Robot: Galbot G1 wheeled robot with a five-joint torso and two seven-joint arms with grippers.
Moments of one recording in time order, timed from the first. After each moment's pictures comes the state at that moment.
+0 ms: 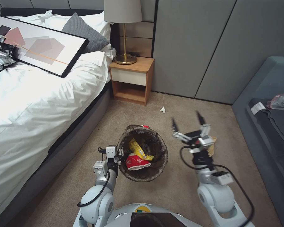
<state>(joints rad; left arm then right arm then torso) 1.65 -1.49 -0.28 -2.23 -0.22 0.39 -0.19 -1.52 1.26 0.43 2.12 0.18 0.49 -0.21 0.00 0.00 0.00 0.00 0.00</state>
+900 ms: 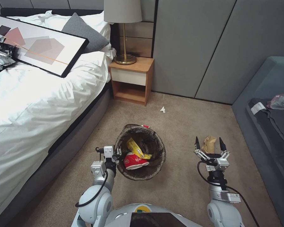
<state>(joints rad) 1.64 -1.50 -0.31 -2.24 -0.23 0.39 -0.20 -1.69 1.38 0.68 1.89 0.21 0.71 0.00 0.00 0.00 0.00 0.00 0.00</state>
